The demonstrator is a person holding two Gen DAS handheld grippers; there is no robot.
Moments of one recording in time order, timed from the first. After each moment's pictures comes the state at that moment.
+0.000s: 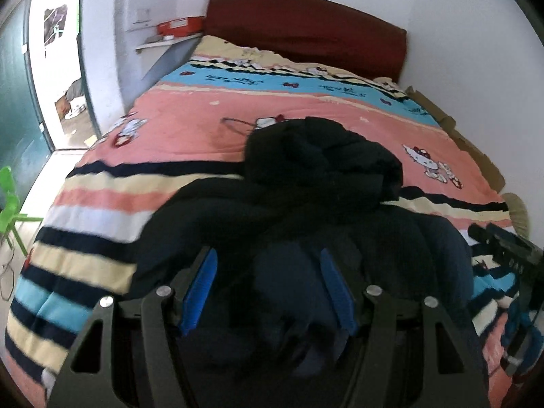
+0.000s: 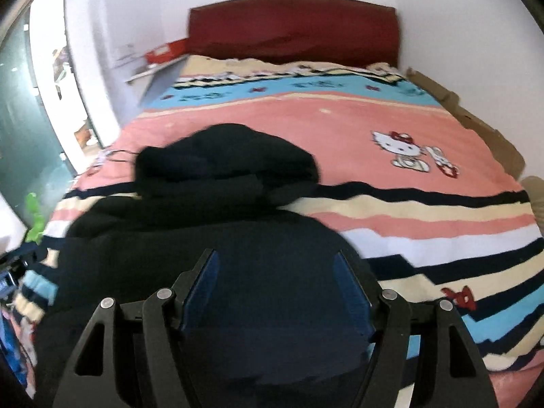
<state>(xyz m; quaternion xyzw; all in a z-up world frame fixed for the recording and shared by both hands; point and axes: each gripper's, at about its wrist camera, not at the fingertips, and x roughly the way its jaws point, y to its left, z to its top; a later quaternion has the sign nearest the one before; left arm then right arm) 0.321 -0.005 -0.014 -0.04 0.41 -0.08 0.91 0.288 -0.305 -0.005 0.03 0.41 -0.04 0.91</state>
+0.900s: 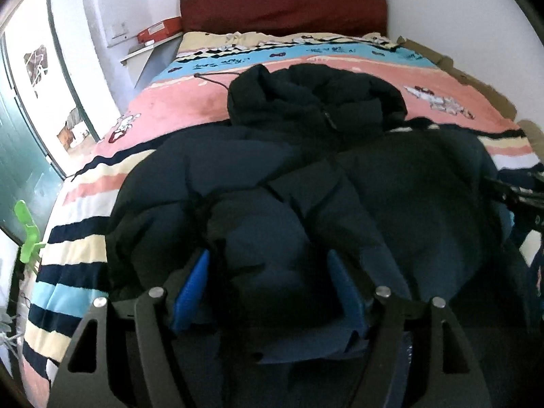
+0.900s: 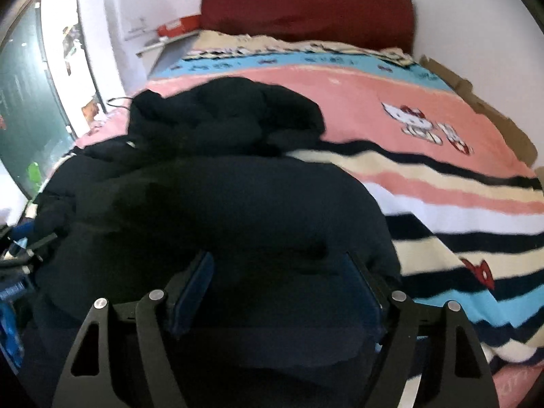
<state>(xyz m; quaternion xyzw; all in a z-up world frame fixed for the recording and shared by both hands) 0.273 -0.038 -0.078 0.08 0.43 -0.07 0.90 0.259 -0.303 -0.065 0.01 0.43 0.00 0.90</state>
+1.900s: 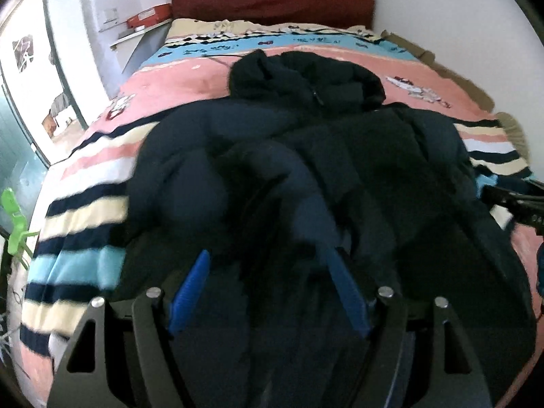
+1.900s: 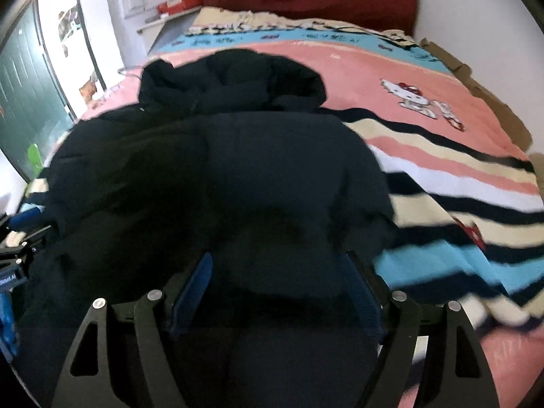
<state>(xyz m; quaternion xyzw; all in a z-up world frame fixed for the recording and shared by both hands) 0.212 0.018 -0.056 0.05 0.46 -0.11 0.88 0.199 -0.299 -0.055 0.01 0.48 -0.01 0.88</state>
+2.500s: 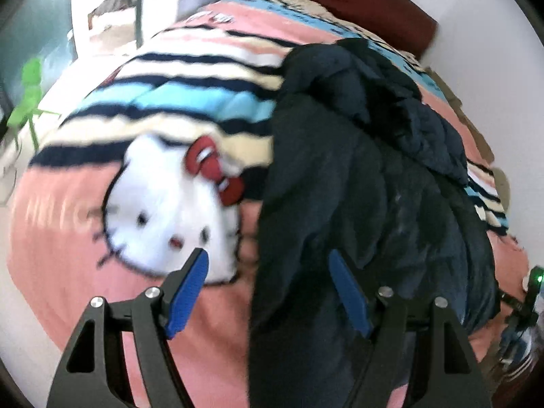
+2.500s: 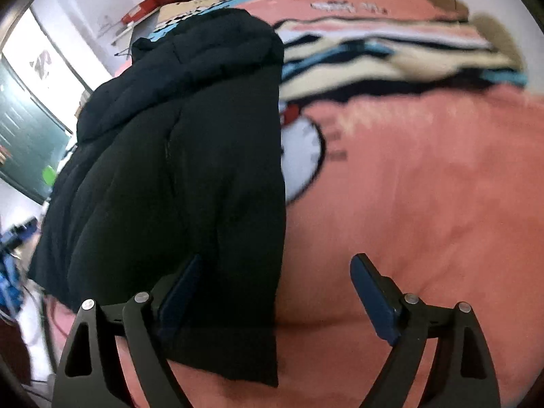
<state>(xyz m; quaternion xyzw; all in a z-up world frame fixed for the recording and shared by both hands) 0.069 0.208 -0.079 -0.13 0.52 -0.07 0.84 -0.039 -0.370 -0.097 0.16 0.54 -0.02 0.83</state>
